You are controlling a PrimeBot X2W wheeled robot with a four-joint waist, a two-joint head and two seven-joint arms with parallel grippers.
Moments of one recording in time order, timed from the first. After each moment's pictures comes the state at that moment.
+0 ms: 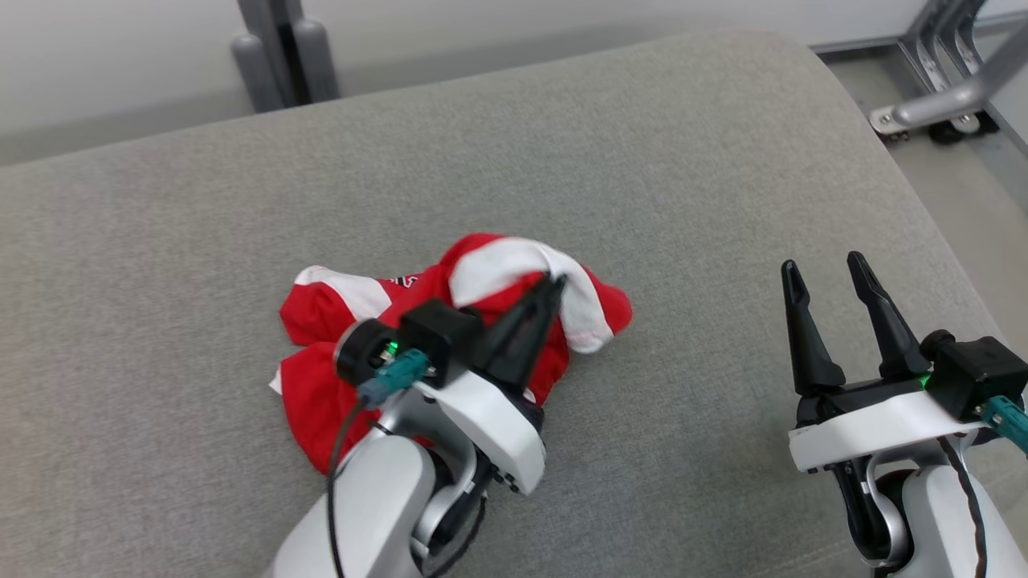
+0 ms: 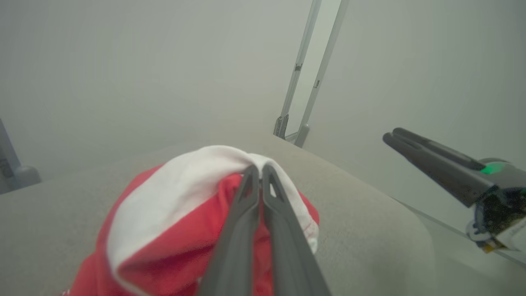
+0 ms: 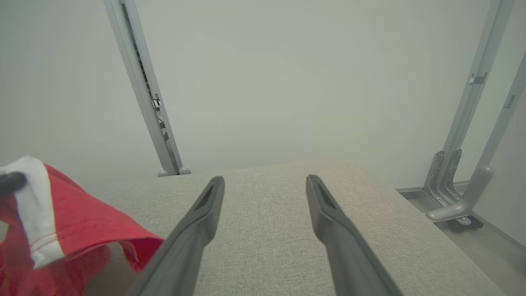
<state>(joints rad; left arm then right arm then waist) -0.43 0.06 -0.58 0.18 -0.43 0.00 -0.03 -0.23 -0.06 0.07 0.14 0.23 0.13 -0.18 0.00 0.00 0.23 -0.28</state>
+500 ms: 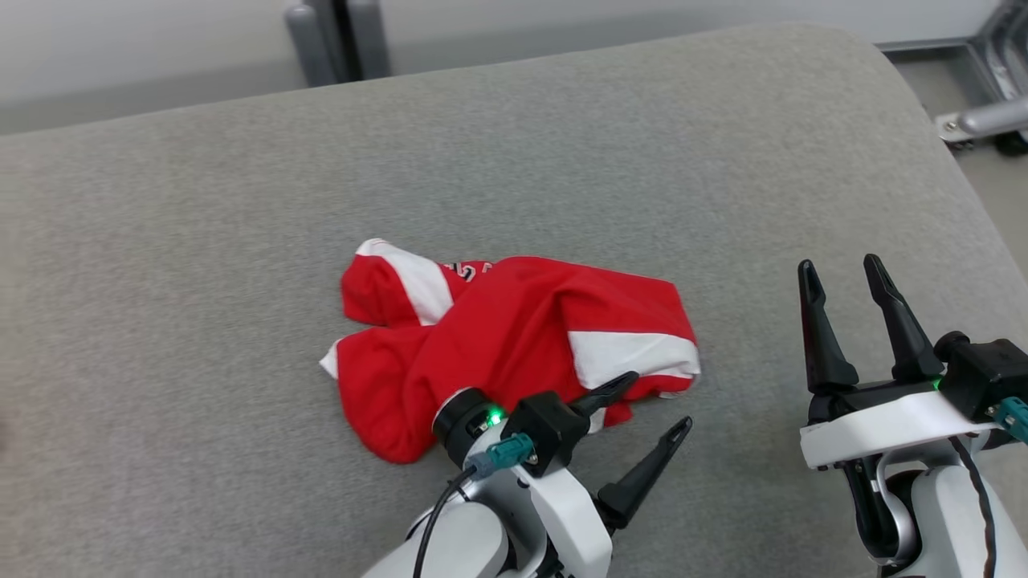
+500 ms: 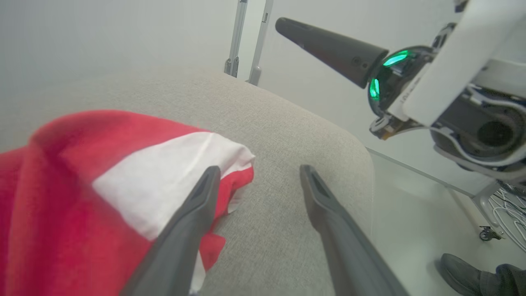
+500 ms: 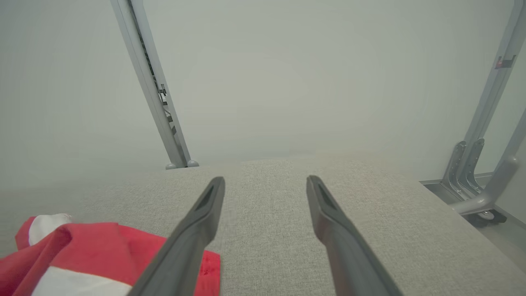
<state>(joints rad) -0.46 0.05 -0.90 0.34 -0.51 -0.07 -0.09 -0.24 -0.05 0.04 0.17 0.24 0.13 -0.20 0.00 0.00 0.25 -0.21</state>
